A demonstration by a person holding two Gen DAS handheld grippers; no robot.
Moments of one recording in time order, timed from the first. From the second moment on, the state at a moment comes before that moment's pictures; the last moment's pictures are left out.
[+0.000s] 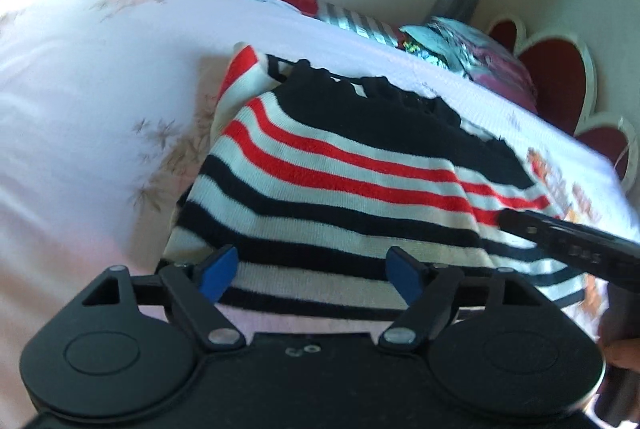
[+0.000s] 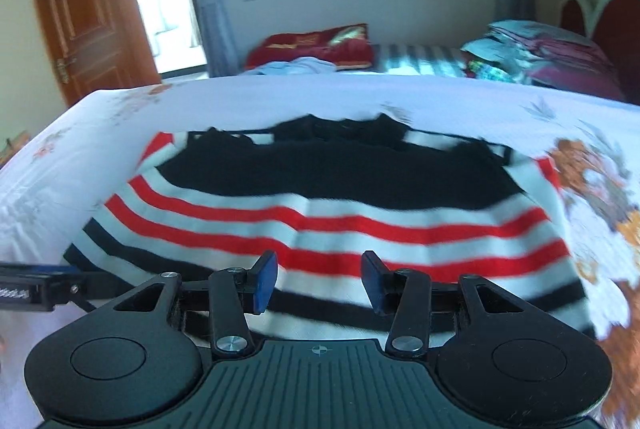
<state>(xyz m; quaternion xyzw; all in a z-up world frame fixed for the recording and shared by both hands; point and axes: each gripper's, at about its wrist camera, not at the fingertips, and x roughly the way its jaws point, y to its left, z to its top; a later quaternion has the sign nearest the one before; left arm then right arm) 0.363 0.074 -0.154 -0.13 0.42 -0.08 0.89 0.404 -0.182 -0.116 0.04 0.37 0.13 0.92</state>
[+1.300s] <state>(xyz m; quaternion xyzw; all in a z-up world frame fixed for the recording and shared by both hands) 0.391 0.041 -0.125 -0.26 0.26 -0.09 0.93 0.426 -0.180 -0.139 0.03 0.37 0.11 0.92</state>
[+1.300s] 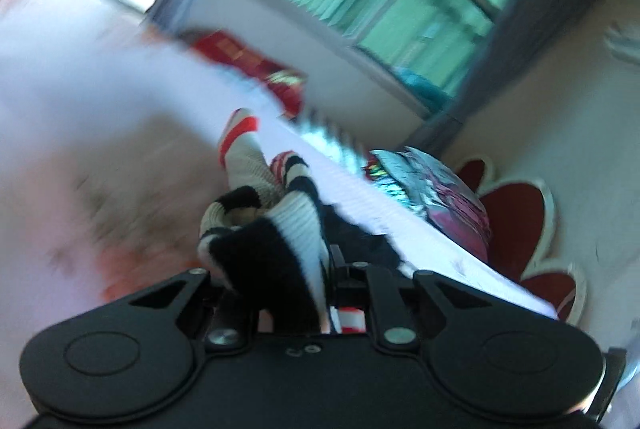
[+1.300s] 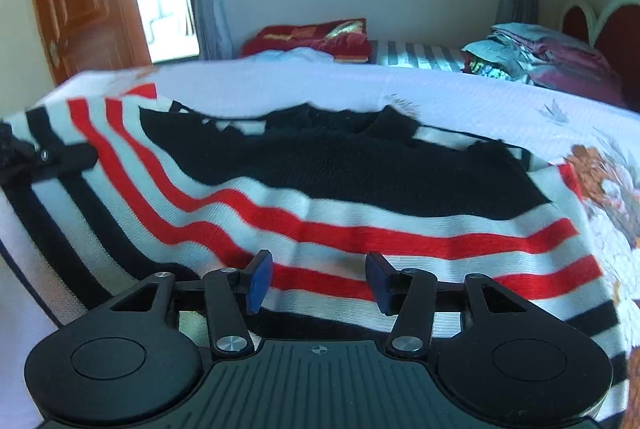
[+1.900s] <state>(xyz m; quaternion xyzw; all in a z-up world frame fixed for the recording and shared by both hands) 0.377 -0.215 -0.163 0.09 0.30 -0.25 0.91 0.377 -0.379 -0.114 0.14 0.37 0.03 0.92</state>
